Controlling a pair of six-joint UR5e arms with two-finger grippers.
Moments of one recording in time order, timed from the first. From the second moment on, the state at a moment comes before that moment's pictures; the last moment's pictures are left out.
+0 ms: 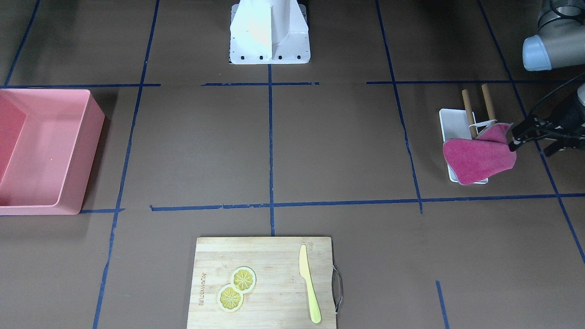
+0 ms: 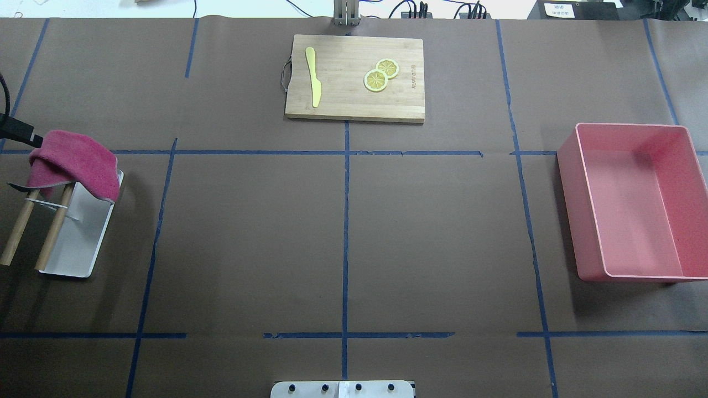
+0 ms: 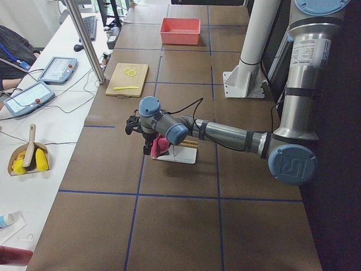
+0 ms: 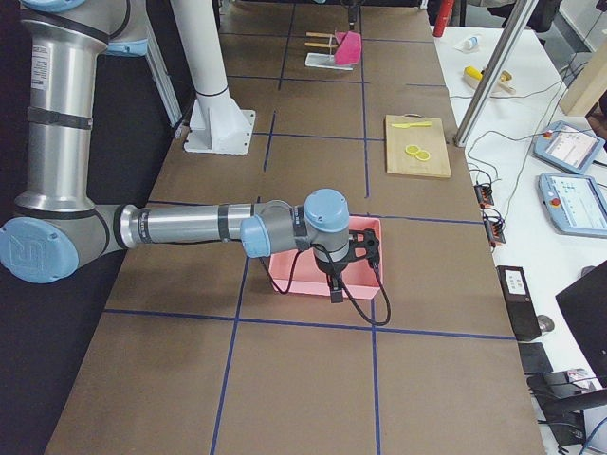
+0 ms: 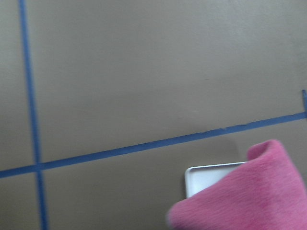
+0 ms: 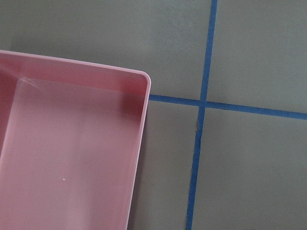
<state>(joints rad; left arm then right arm) -1.20 -1.65 -1.68 -1.97 -2.31 -0.55 1.50 -1.72 1.80 -1.40 2.35 0.10</state>
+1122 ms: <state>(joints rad) -1.16 -1.67 -1.68 -1.97 -2.31 -0.63 1.50 -1.73 1.79 -1.40 2.35 0.09</state>
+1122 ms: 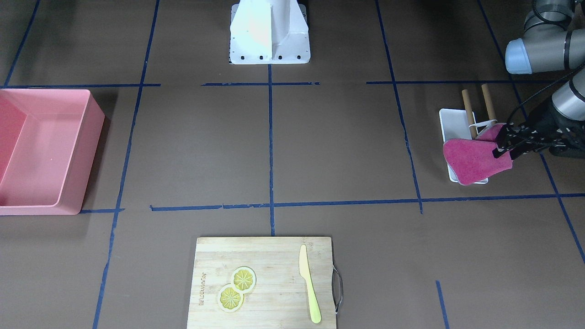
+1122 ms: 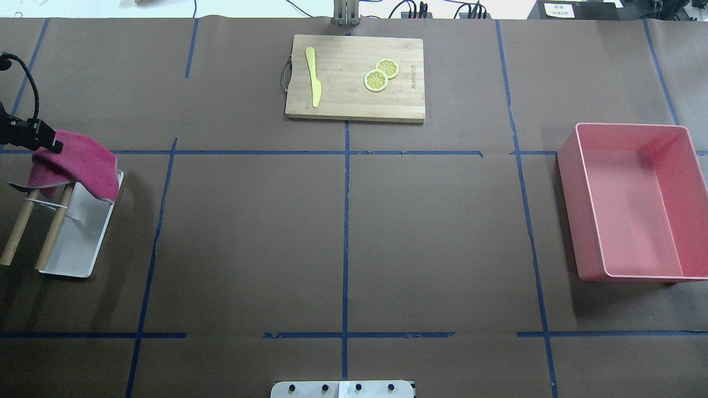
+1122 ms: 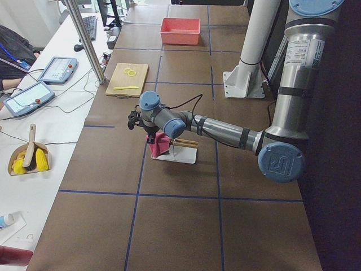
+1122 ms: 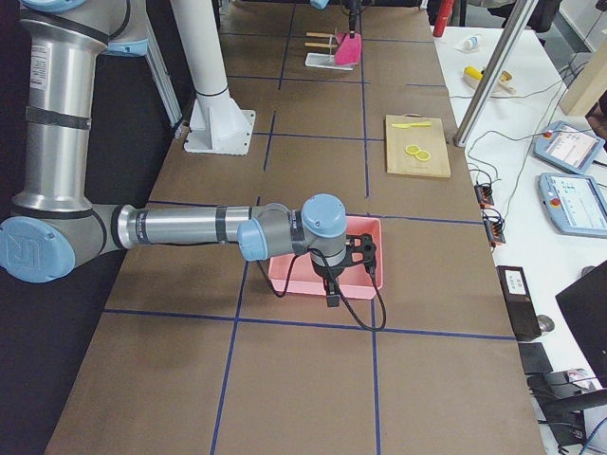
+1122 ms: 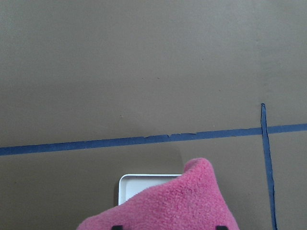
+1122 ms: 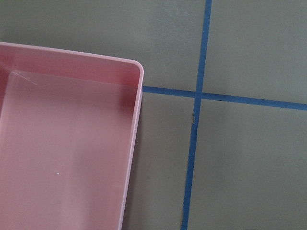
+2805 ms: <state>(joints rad) -1.16 -1.85 -1.78 -1.89 -2.31 -1.23 1.43 -1.65 1.81 -1.36 2.36 0.10</state>
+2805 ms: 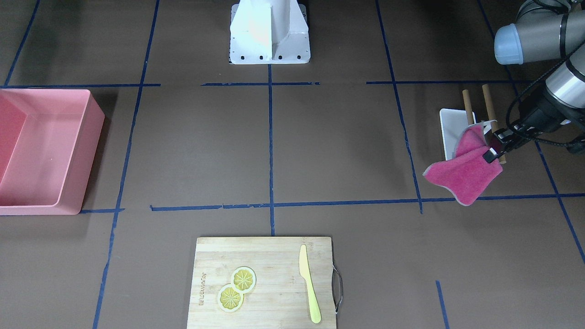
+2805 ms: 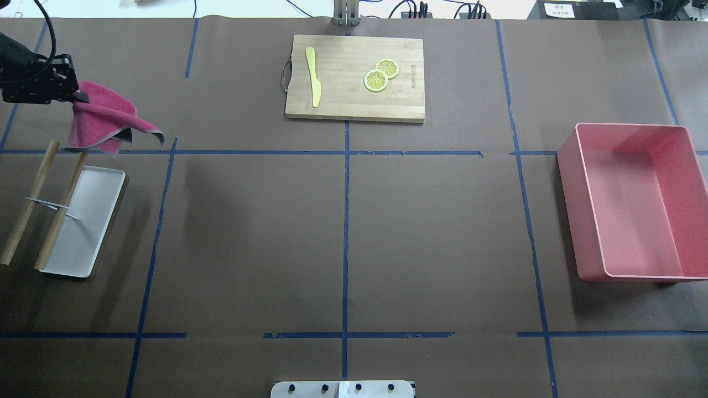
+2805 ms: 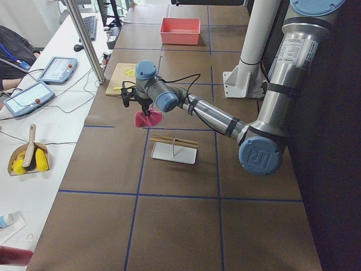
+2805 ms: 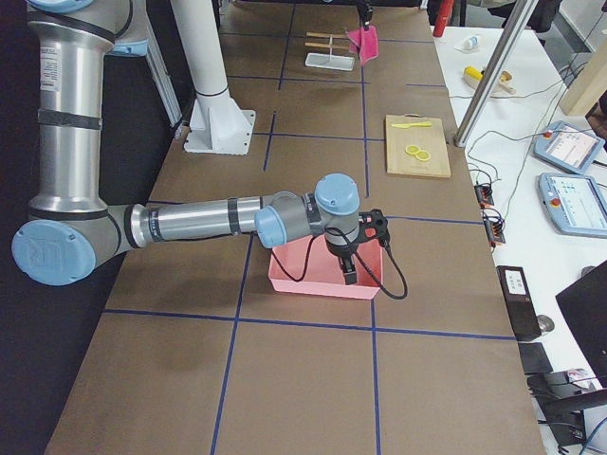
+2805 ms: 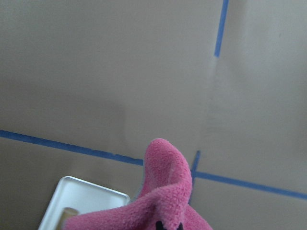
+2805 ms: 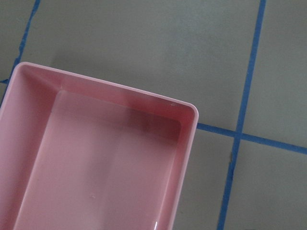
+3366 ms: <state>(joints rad) -0.99 -2.08 -1.77 -1.89 -2.31 -1.76 1.22 -1.40 1.83 -1.30 2.34 0.10</state>
